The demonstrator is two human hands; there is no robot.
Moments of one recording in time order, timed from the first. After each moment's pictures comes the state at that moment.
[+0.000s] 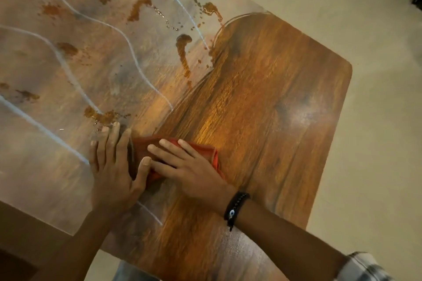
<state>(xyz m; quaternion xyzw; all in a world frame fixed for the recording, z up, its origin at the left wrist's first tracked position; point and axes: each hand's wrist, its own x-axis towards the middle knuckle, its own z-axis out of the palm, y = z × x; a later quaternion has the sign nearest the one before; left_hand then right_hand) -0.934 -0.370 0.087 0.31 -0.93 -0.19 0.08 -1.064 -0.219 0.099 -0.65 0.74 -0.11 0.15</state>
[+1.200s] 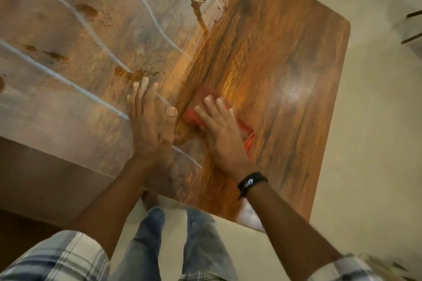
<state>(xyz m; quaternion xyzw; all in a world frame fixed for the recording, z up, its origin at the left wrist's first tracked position) -0.915 -0.376 0.092 0.26 -0.86 -0.37 0.22 -0.990 -0.211 0.110 -0.34 0.91 -0.20 0.12</state>
